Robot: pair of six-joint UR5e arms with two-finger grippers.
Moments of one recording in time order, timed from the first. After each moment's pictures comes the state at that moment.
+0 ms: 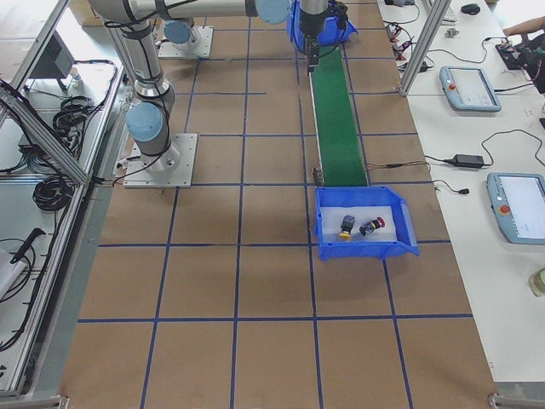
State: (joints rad) left arm -1.47 -1.68 -1.49 -1.58 1.59 -0.02; right arm 1.54 -1.49 1.43 -1.54 -1.56 -0.12
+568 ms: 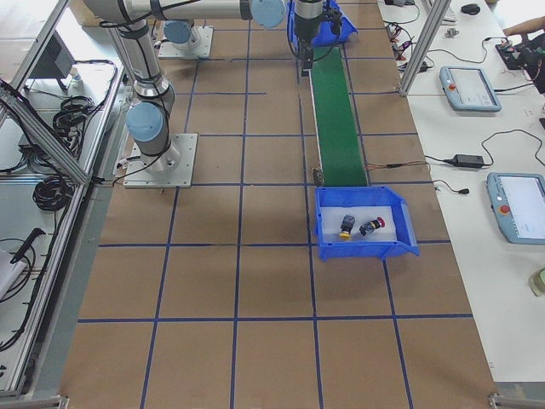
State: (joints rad) left arm -1.47 -1.68 -1.49 -1.57 1.59 -0.01; right arm 1.54 -1.52 1.49 -1.55 -1.57 -0.12
